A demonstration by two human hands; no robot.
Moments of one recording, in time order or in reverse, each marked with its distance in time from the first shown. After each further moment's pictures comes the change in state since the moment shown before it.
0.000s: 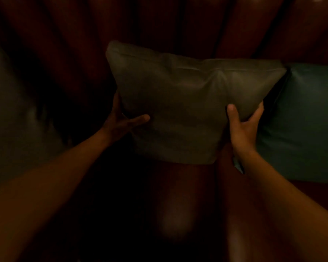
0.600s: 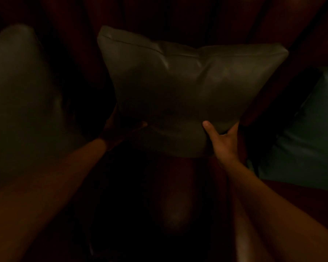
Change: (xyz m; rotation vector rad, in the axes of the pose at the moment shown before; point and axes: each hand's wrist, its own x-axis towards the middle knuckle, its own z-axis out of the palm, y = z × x) left_hand -0.021 -0.030 -0.045 0.287 0.096 -0.140; right_hand -0.059 0.026 0.061 -0.064 -0.224 0.077
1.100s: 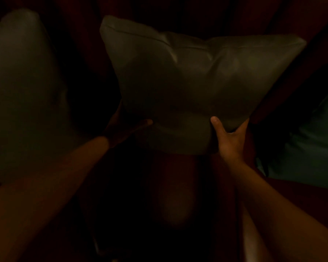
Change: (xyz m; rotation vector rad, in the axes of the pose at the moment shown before) left_hand 0.000 -0.010 -0.010 0.050 -0.048 0.011; right_hand -0.008 0.008 0.019 0.007 0.084 -0.008
